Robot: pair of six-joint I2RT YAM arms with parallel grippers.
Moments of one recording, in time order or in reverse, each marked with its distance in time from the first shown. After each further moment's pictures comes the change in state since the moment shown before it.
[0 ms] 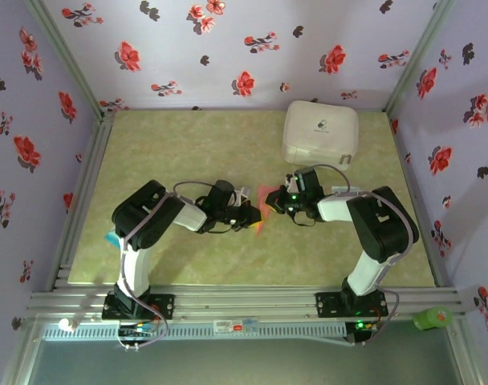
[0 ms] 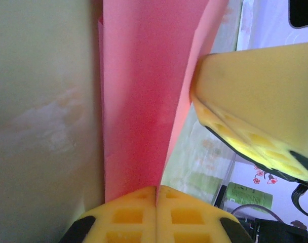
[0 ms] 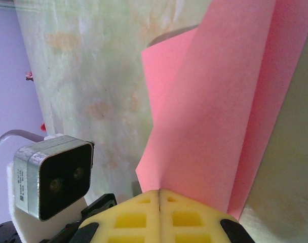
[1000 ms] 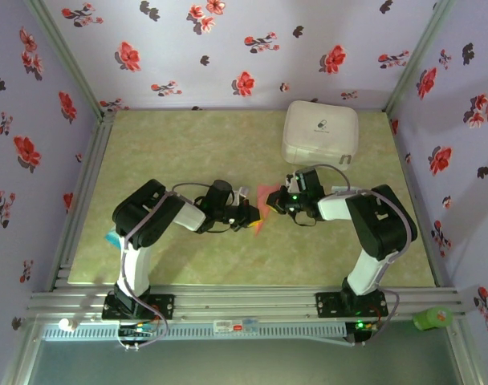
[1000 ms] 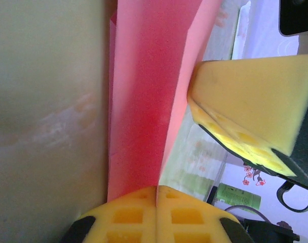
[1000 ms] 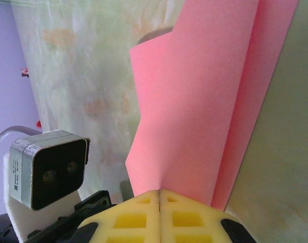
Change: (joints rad) left arm 0.017 0.013 -0.008 0.037 0.022 -0.048; right arm -0.017 0.015 0.004 -0.008 -0.019 -0.038
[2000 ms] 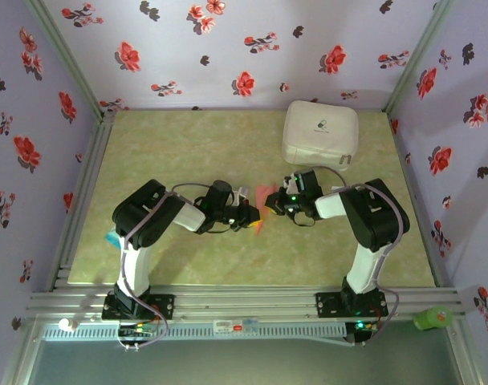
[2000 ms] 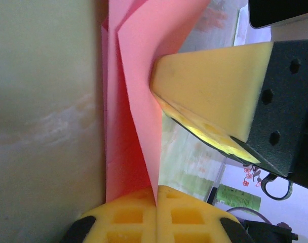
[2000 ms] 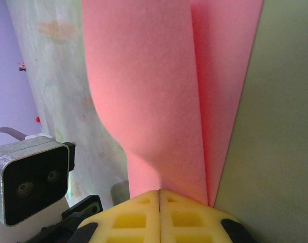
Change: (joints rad) left arm 0.000 0.000 -0.006 0.006 -0.008 0.000; right arm -0.003 0.087 0.018 0.045 -0.048 -0.003
